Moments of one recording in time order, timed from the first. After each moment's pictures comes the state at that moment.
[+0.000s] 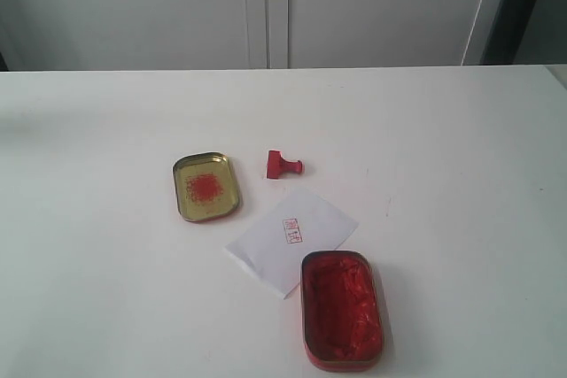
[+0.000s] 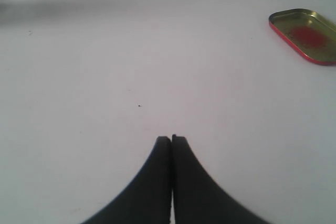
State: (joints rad) left arm -0.01 0.00 0.02 -0.07 0.43 0.08; right arm 0.05 0.00 -0.18 -0.01 0.50 0.06
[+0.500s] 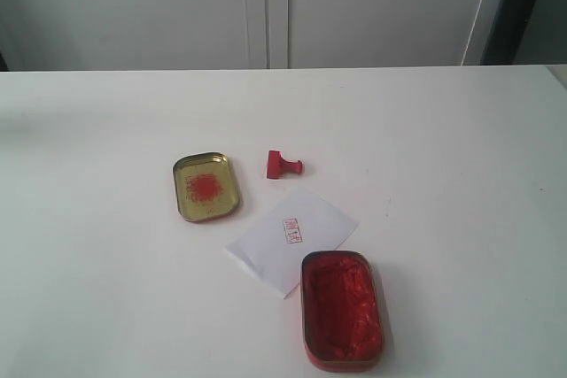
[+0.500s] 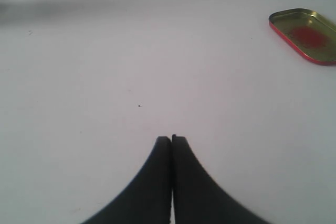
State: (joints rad) left arm -0.01 0.00 0.02 -0.07 0.43 0.08; right arm 0.05 0.00 -0.05 -0.01 0.41 0.06
